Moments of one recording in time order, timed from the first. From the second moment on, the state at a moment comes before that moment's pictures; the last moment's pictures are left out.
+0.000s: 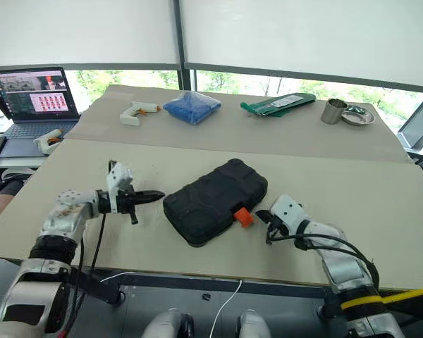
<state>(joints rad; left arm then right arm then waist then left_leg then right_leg) -0.70 0.56 0.02 0.54 -0.24 0.24 -1.26 -0.19 -0.62 0.06 0.05 0.13 0.10 0.74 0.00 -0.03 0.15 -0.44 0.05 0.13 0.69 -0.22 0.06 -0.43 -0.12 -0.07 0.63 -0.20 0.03</state>
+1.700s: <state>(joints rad) -0.77 0.29 -0.24 0.43 -0.11 0.30 -1.09 -0.18 -0.45 0.17 -0.01 0.10 0.14 0.72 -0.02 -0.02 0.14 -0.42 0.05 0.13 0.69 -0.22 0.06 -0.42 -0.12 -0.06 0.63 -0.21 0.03</state>
